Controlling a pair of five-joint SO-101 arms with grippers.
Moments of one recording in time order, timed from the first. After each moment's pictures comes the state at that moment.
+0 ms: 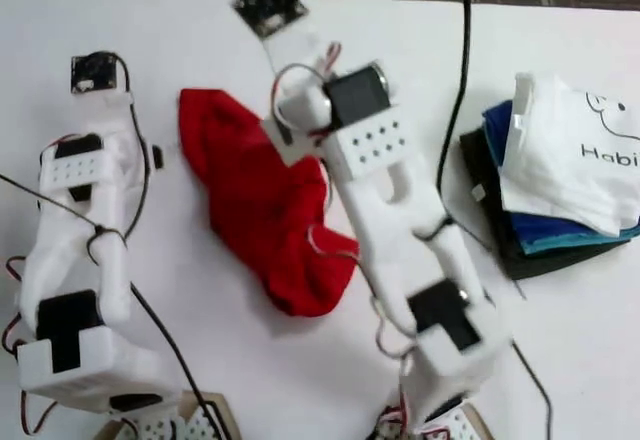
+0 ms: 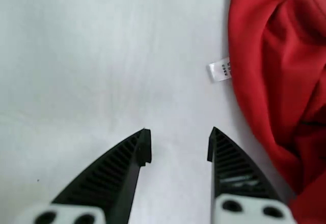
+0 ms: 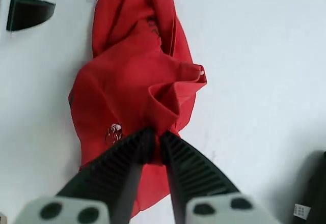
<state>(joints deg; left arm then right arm) -21.9 2.1 23.5 46.8 0.1 -31.4 9.0 -28.1 92.9 10.8</state>
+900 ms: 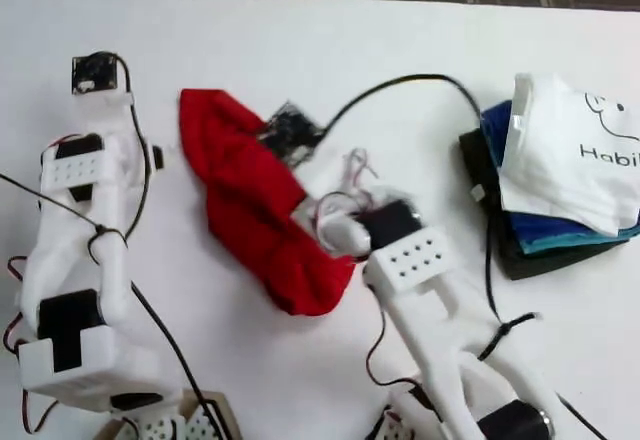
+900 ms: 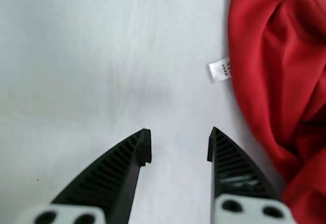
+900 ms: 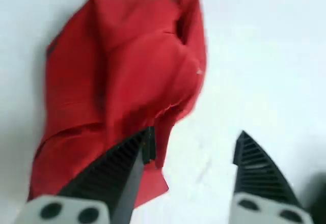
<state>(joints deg) -21.8 2.1 23.5 46.8 0.1 -30.2 -28.4 39.3 51.8 23.3</state>
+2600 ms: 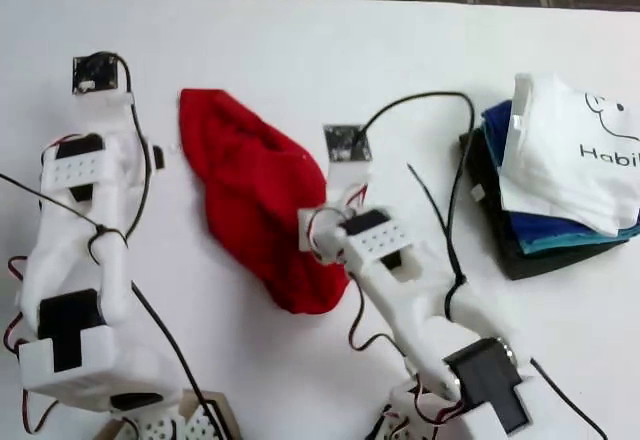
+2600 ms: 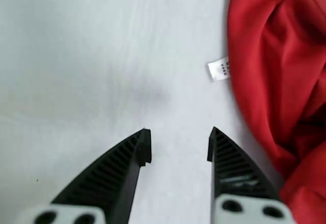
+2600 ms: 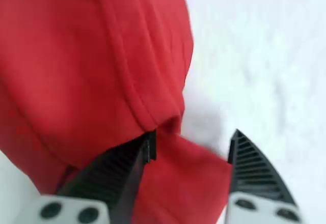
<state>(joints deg) -21.8 2.1 23.5 46.8 0.1 -29.7 -8.7 46.2 35.9 -18.9</state>
